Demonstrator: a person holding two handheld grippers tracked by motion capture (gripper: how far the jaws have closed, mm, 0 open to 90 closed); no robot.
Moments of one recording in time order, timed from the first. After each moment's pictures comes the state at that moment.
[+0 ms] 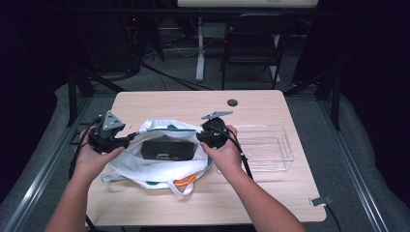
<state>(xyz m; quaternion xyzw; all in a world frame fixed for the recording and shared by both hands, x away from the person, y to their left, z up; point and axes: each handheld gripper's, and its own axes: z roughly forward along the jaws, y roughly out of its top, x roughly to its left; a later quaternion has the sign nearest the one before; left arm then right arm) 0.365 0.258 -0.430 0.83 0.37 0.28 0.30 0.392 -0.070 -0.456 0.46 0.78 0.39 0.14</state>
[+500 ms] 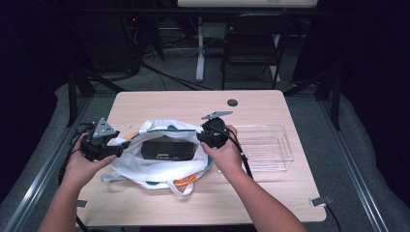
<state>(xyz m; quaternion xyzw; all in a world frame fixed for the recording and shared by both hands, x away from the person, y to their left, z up) 0.353 0.278 -0.442 0.85 0.36 0.26 0.29 0.392 -0.071 -0.457 0.46 0.79 0.39 0.14</state>
